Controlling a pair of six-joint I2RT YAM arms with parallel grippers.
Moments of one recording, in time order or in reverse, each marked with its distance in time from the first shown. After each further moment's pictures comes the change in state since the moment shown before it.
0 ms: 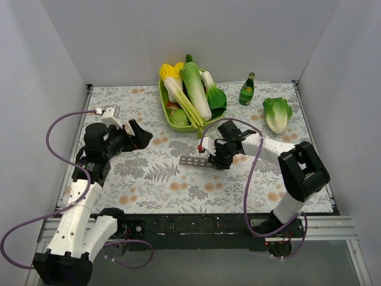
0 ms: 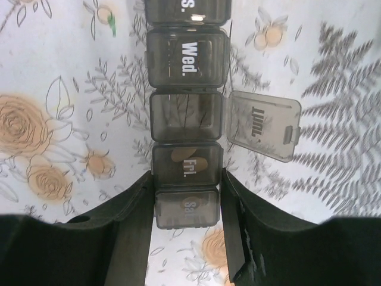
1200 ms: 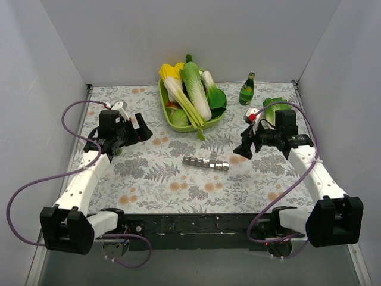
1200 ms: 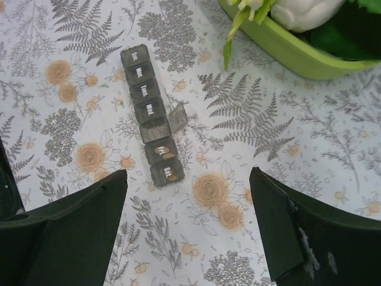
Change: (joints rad) left arm 0.000 0.301 0.062 -0.052 -0.077 -0.023; right arm -0.451 -0.515 -0.101 0.009 -0.449 0.262
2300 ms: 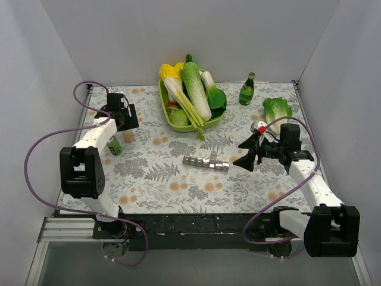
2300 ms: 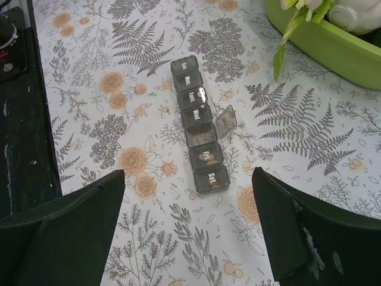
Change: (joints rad) left arm 0.092 0.551 0.294 0.025 -0.367 0.220; right arm -0.110 -0.095 -0.261 0.197 -0.289 0.080
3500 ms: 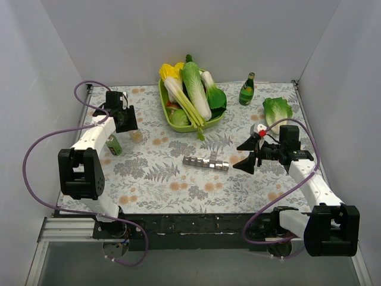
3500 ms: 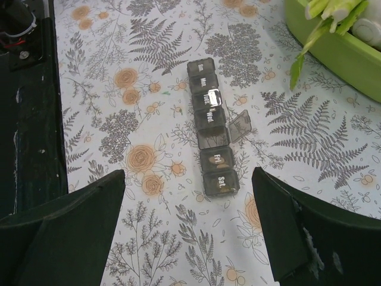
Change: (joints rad) left arm -0.002 0.018 0.057 -0.116 0.117 0.004; right arm 0.000 0.005 0.000 -0.037 -0.052 -0.079
